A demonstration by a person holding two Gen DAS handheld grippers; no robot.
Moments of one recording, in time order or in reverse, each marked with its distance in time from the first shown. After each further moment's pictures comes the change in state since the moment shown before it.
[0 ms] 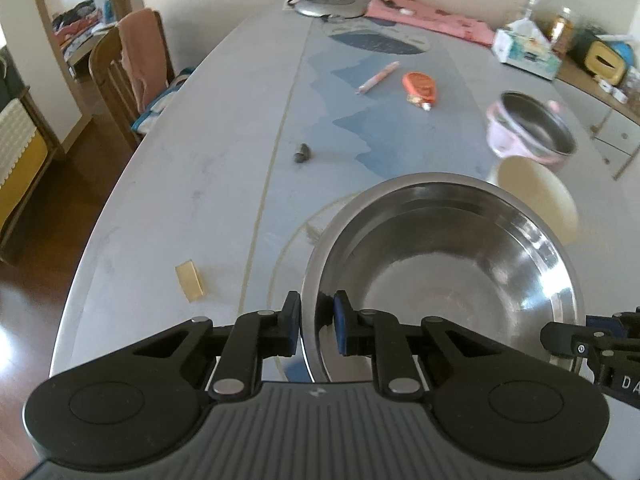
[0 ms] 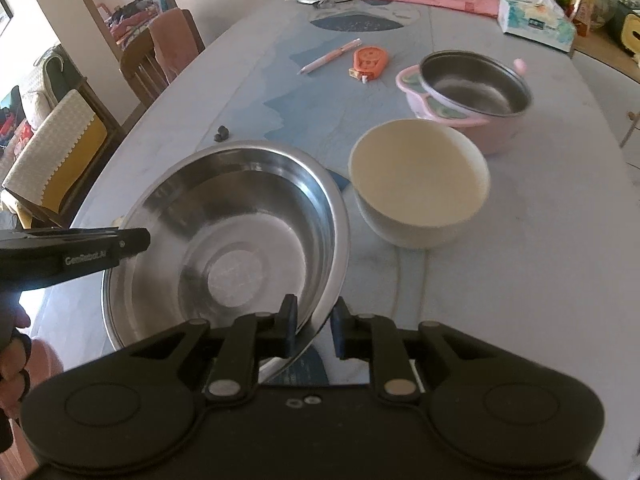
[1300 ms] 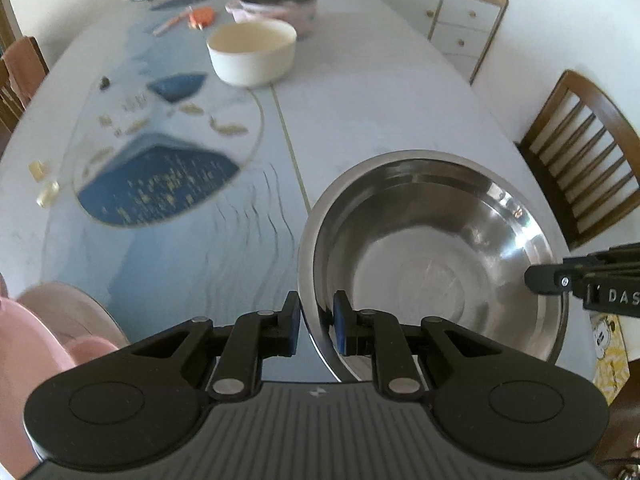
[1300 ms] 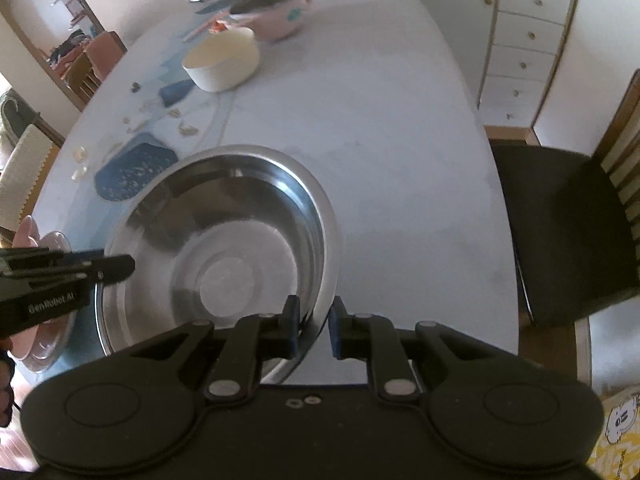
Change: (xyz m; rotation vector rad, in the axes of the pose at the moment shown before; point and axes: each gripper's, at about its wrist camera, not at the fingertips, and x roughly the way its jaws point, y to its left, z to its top) left arm -0.082 -0.169 -0.179 0.270 0.094 -0.209; right arm -0.115 -0.122 -0.204 0.222 0.025 -0.083
